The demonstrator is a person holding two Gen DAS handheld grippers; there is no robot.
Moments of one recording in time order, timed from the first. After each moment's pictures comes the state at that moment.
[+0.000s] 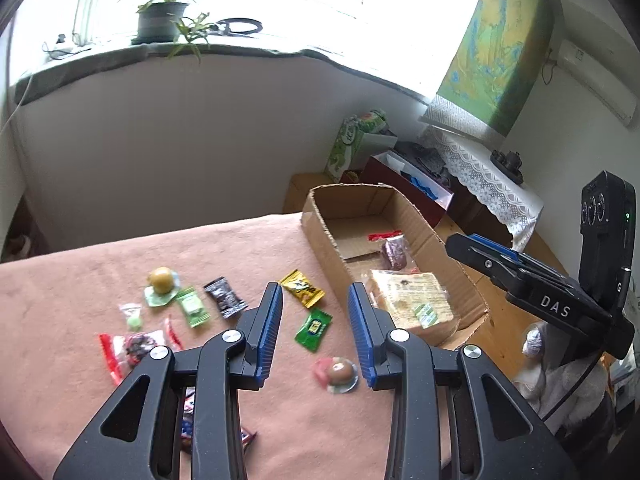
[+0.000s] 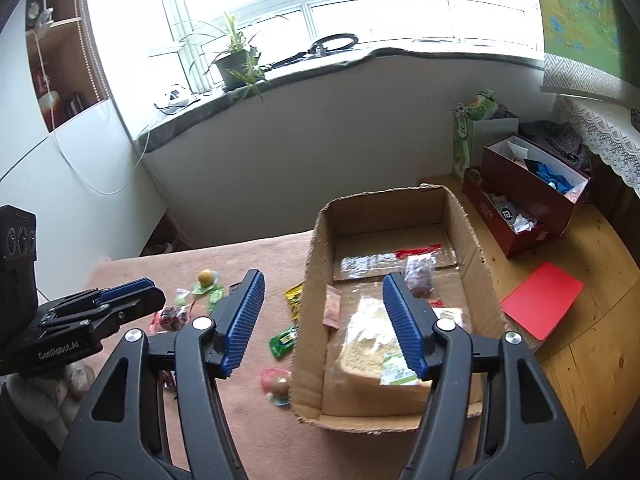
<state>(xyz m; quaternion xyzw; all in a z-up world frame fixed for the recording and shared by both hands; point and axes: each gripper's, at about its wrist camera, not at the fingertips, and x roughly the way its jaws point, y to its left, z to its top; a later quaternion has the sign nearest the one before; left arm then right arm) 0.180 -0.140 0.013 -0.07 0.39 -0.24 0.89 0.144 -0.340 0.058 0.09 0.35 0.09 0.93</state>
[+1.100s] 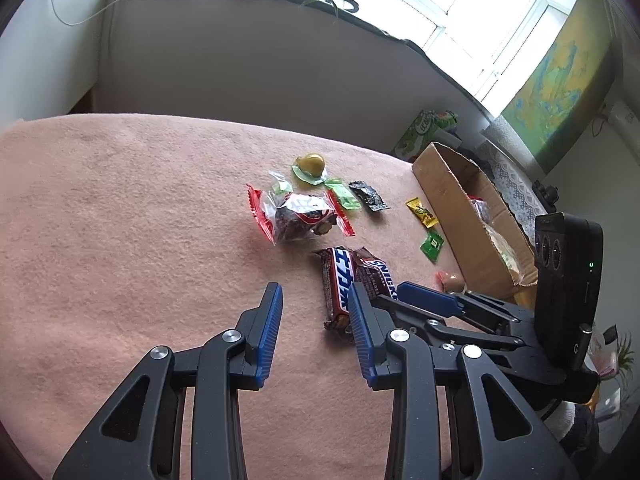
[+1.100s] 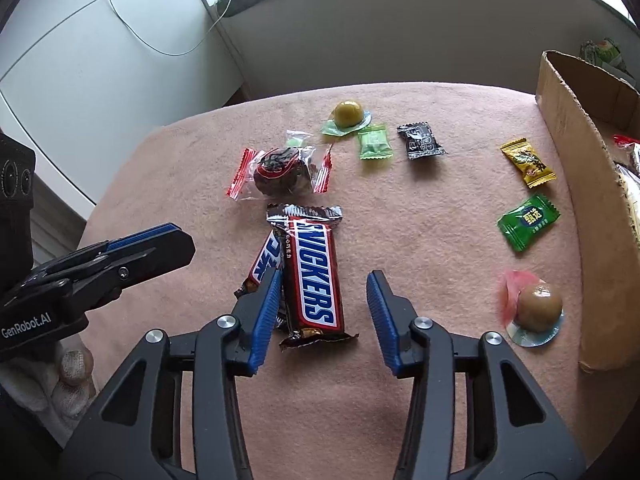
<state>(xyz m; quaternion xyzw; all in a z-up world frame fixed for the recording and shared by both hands) 0.132 -0.018 -0.070 -0.15 0.43 -0.16 0.87 0.148 -0.167 -0.071 0.04 0.48 0.23 0.84</state>
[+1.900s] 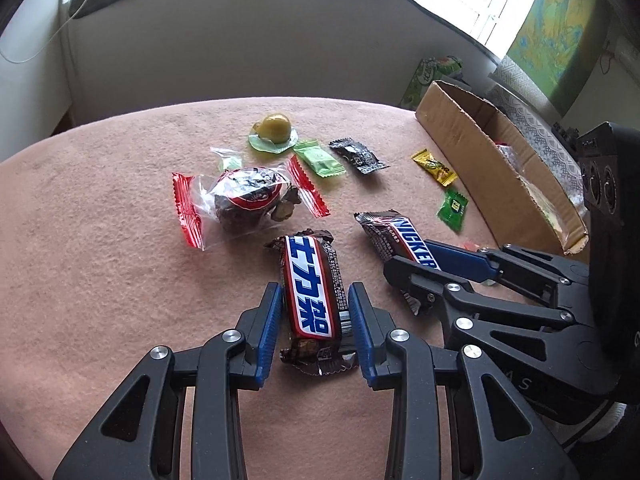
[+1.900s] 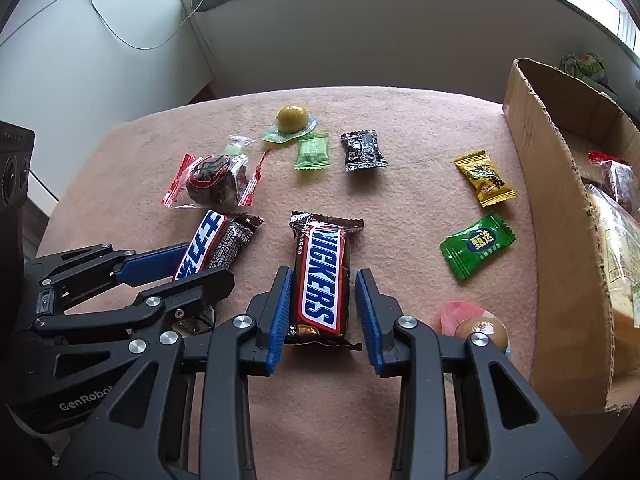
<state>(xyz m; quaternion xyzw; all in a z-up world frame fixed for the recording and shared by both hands) 0.163 -0.079 -0.100 -0.05 0.47 -0.15 0.87 0.168 -0.185 -0.075 -0.01 0.48 0.18 0.86</state>
